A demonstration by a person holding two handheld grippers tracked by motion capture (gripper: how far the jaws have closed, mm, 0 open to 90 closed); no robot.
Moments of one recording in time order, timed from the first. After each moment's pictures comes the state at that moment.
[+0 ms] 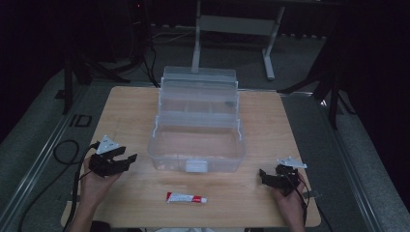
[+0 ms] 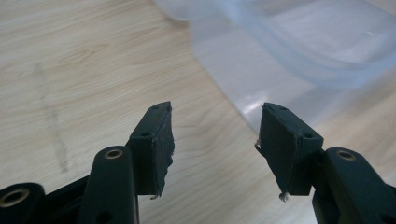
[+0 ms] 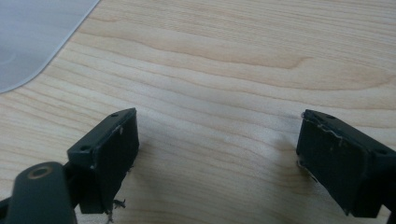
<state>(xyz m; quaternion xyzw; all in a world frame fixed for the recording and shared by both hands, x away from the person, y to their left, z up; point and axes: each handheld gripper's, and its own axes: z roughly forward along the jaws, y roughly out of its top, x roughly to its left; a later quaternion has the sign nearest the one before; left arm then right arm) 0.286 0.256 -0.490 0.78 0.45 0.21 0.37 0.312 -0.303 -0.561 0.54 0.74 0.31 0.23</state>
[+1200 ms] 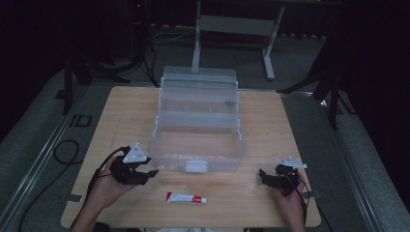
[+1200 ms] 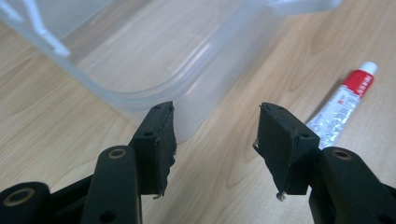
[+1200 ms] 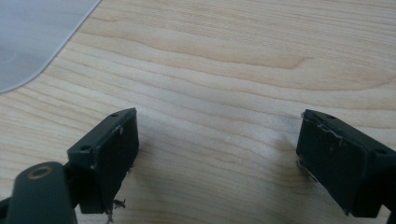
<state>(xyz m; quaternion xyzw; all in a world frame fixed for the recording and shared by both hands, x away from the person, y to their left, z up) 0.275 0.195 -0.470 0.89 0.29 0.14 0.33 0.312 -0.303 -0.561 0.54 0.74 0.32 0.23</state>
